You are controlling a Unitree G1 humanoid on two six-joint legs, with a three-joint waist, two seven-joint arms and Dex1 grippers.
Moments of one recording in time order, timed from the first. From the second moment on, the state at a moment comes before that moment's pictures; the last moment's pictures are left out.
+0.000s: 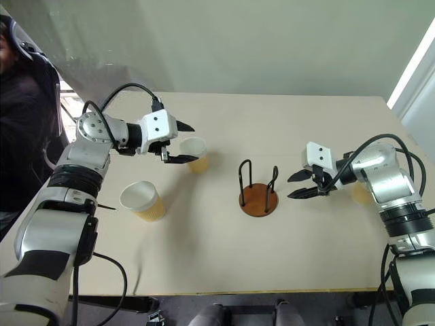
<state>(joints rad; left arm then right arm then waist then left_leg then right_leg) -1.18 0.67 -0.19 1.02 0.17 -0.40 -1.19 -0.82 -0.80 0.24 0.26 0.13 0.27 1.45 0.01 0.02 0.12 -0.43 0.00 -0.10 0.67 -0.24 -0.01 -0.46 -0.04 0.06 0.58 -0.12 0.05</state>
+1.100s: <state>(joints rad) -1.25 0.63 -0.36 1.22 0.45 -0.54 -0.88 -0.80 -0.88 0.21 0.16 0.16 0.34 1.47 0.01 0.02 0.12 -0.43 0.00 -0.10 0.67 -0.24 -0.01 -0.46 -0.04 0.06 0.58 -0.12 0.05</state>
